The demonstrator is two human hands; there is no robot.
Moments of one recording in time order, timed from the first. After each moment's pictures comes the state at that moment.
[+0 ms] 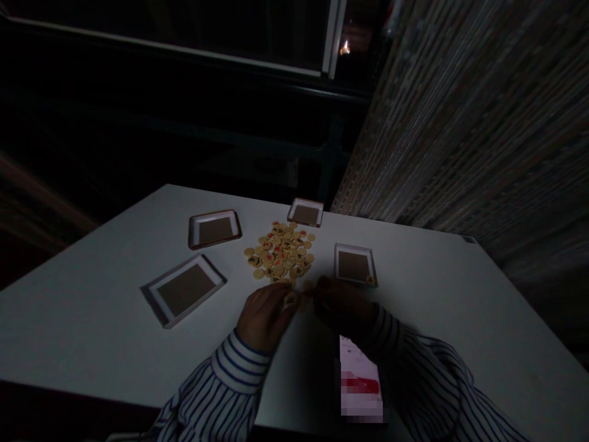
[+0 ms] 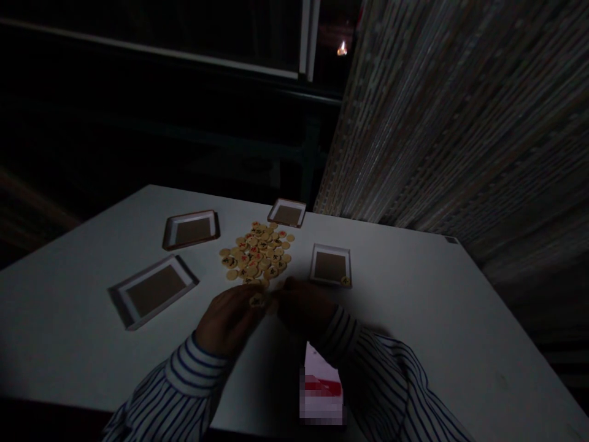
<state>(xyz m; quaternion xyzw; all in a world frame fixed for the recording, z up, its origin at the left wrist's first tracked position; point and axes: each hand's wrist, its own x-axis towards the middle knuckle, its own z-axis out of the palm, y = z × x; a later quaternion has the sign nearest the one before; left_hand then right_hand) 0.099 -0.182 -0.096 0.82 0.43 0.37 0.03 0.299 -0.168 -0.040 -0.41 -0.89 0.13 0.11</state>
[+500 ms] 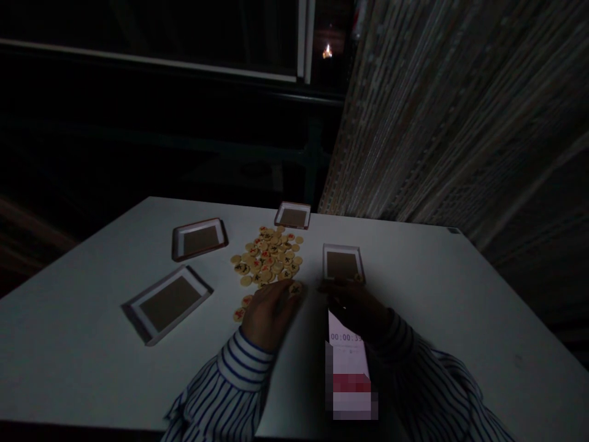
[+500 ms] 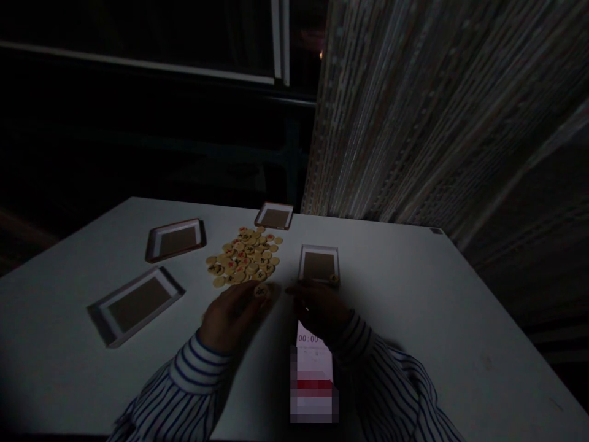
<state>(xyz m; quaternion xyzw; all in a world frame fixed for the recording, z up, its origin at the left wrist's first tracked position) 0.136 -0.171 -0.073 0.78 0.50 0.37 0.10 0.348 -0.178 -0.060 -0.45 -0.84 0.14 0.25</state>
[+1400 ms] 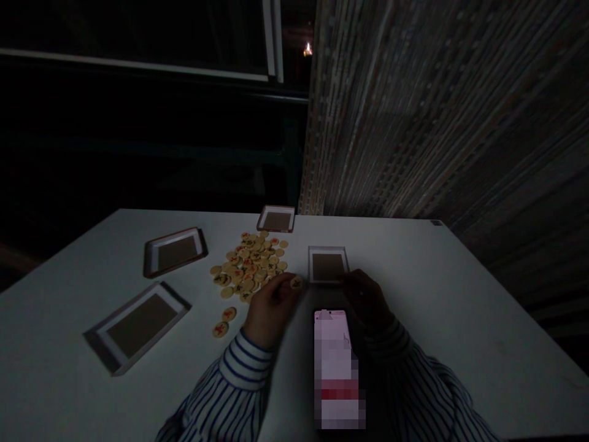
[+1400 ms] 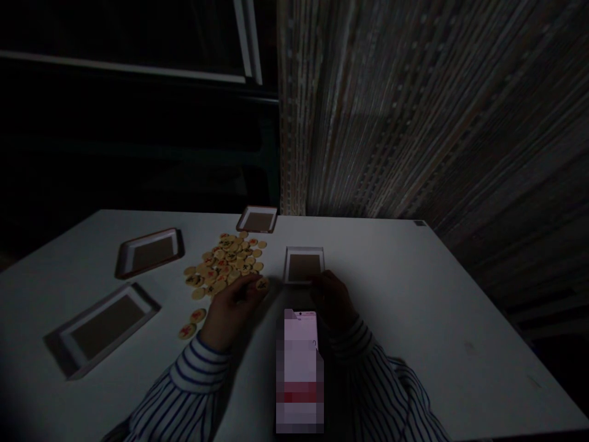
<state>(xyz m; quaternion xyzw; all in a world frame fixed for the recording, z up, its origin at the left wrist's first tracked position) 0.181 -0.153 -0.059 0.63 0.52 0.43 0.38 0.392 -0.177 -0.085 -0.53 -0.69 0.15 0.46</state>
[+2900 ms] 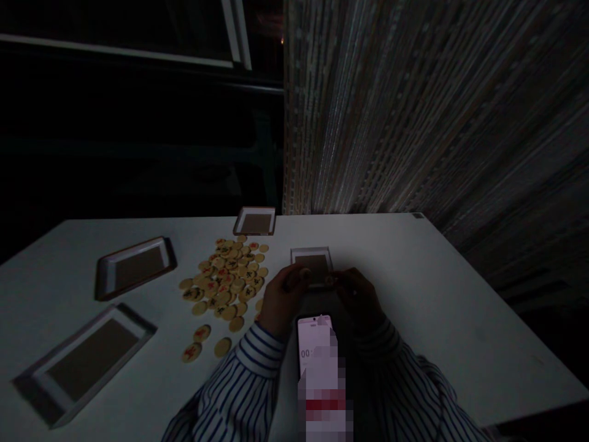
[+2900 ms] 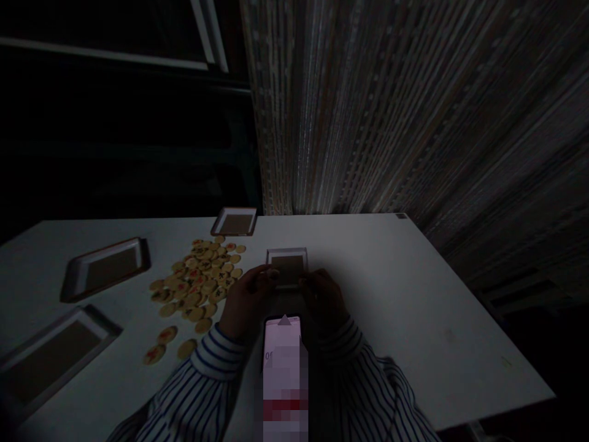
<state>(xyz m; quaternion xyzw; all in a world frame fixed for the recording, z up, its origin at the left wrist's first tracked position) 0.238 -0.127 -0.067 0.58 0.48 0.44 0.49 0.404 -0.177 -0.085 -0.57 -0.66 0.11 0.49</state>
